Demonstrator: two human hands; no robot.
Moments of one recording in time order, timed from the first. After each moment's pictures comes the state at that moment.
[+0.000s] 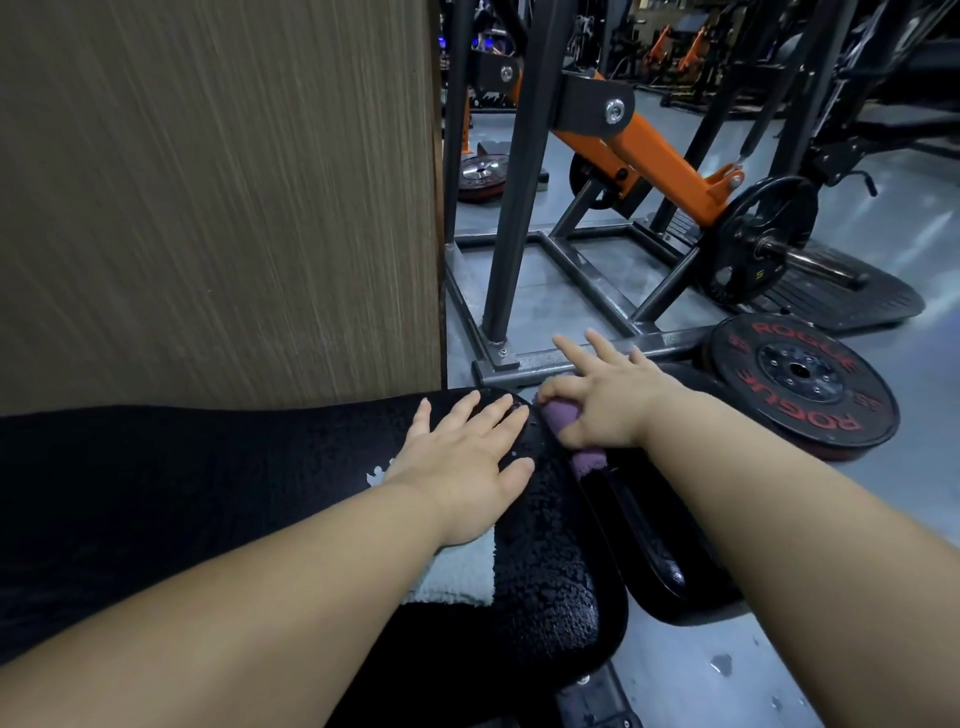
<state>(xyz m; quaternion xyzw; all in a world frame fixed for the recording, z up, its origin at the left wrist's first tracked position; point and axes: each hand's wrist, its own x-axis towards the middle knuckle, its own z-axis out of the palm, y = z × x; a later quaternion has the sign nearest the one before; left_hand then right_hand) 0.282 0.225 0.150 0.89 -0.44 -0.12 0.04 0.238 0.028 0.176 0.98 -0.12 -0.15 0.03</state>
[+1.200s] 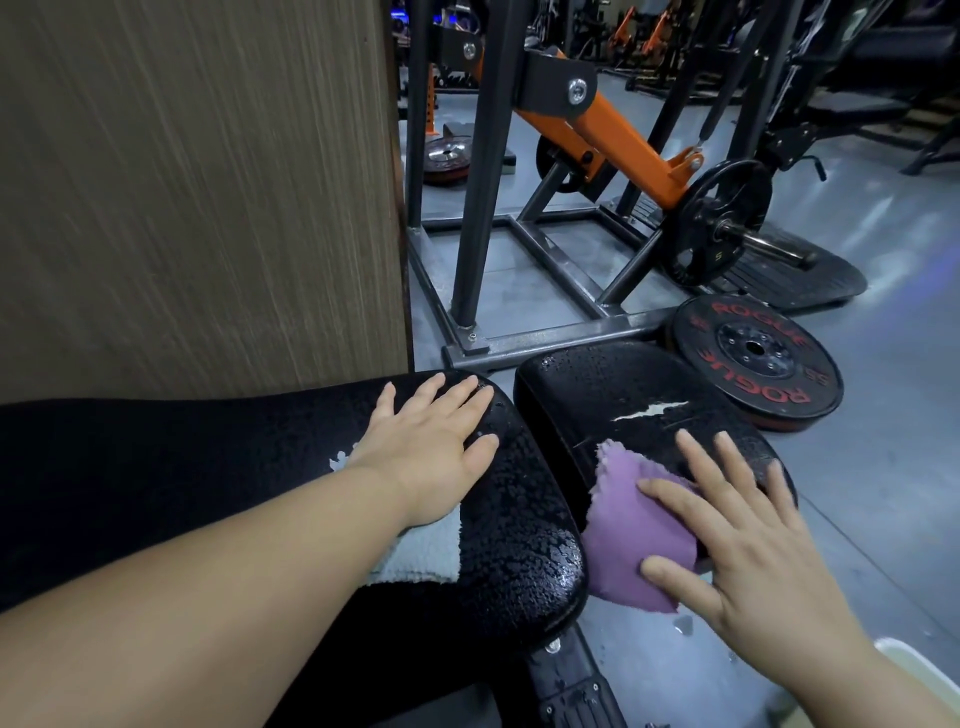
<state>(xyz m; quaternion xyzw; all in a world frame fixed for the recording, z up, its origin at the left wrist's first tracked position) 0.281 0.225 0.150 0.89 -0.44 -0.11 0.03 0.041 0.043 0.115 0.98 -0.17 0.13 0.02</state>
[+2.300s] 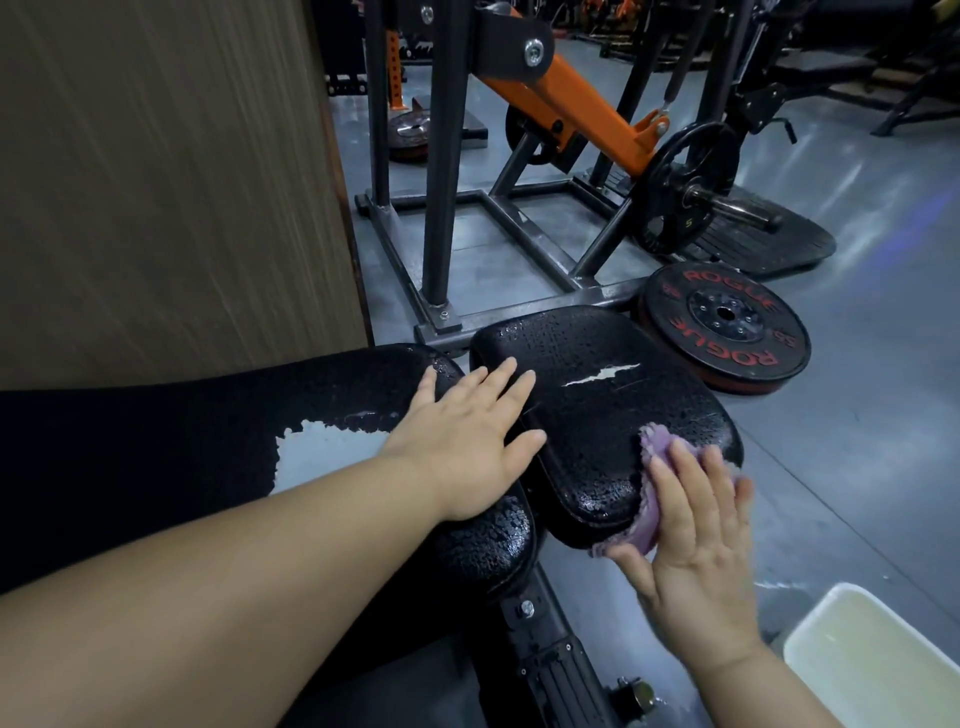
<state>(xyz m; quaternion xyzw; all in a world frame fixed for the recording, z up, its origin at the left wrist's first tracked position) 0.232 0.178 0.147 0.85 -0.52 -0.10 0.01 0.034 0.047 0.047 0.90 -0.21 0.37 0.01</state>
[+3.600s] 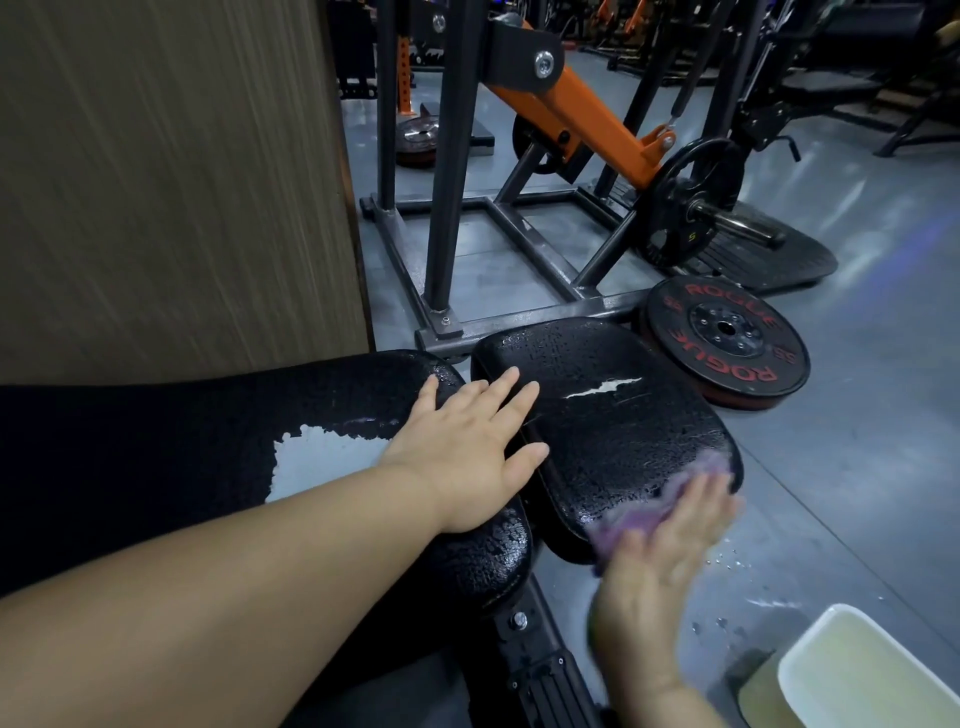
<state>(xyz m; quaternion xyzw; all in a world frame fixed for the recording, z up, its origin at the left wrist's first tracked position) 0.232 0.179 0.147 0.85 -0.52 -0.09 0.01 0.073 0.093 0.041 0.77 -0.32 0.49 -0.26</state>
